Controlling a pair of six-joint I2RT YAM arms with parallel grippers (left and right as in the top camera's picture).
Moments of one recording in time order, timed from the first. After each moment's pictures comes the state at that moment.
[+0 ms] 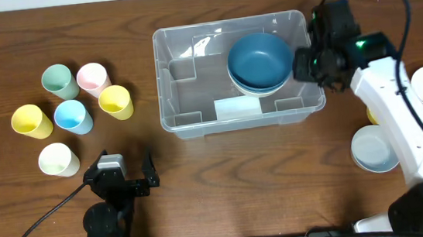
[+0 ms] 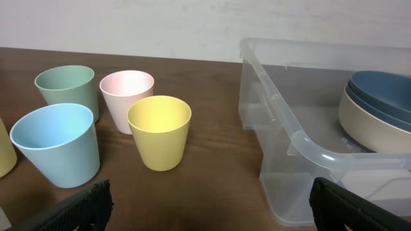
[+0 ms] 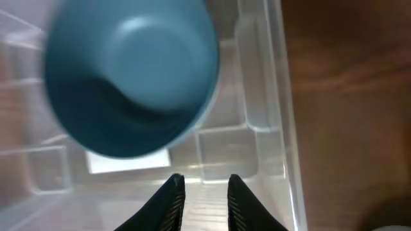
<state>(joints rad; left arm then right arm) -0.08 0.01 0.08 -0.28 -0.01 -0.11 0.20 1.62 1.48 -0.98 -0.05 0.37</state>
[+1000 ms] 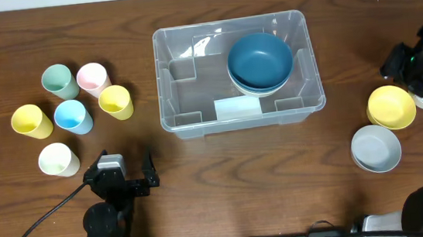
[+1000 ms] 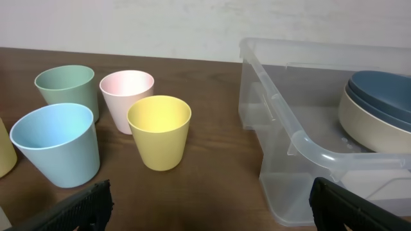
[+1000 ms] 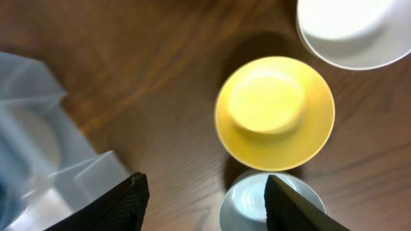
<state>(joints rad) -0.08 0.01 0.08 -0.28 -0.01 -0.11 -0.33 1.59 1.44 -1.09 -0.03 0.35</state>
